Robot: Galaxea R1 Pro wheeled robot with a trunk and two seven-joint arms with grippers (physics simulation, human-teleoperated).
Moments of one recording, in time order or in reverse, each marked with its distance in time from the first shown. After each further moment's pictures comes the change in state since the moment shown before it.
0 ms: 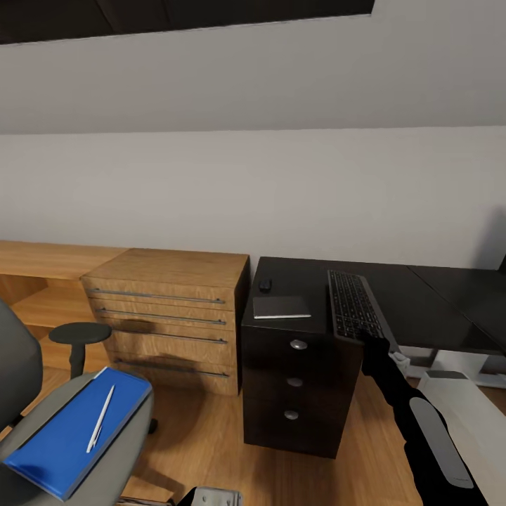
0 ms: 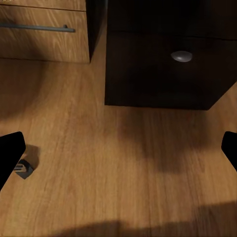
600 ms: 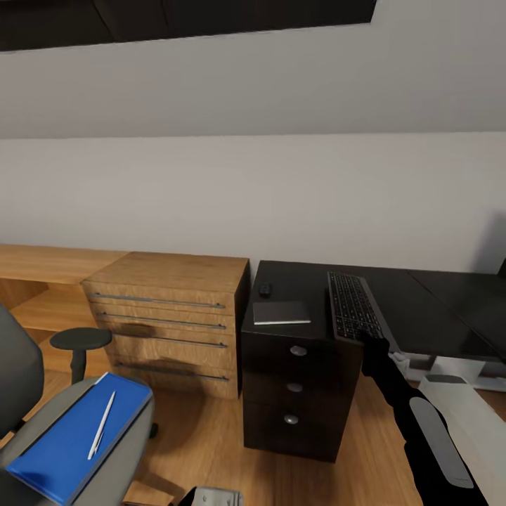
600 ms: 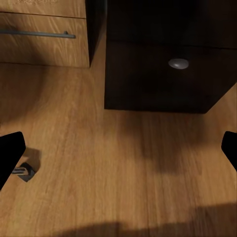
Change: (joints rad) left arm 0.000 -0.001 -0.001 0.000 0.000 0.000 0.000; right arm 0.000 0.000 0.000 -0.003 0.000 0.000 -0.018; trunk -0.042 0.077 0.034
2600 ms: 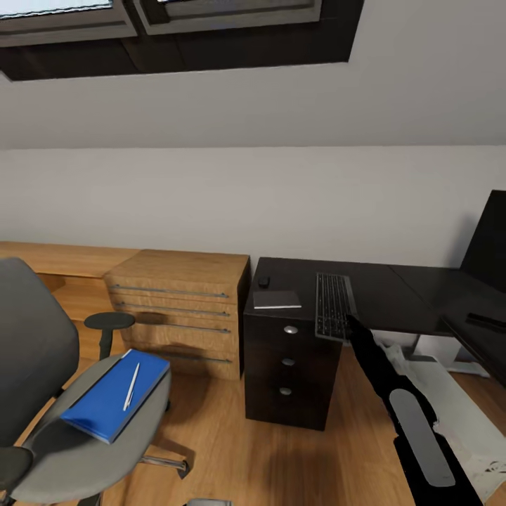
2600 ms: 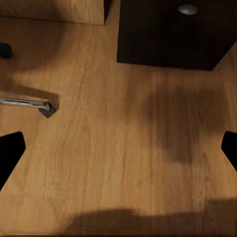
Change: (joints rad) left arm 0.000 -0.020 0.064 0.094 0.000 -0.005 0.002; right arm 0.000 0.014 0.105 -0.135 0.359 -0.006 -0.140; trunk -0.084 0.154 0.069
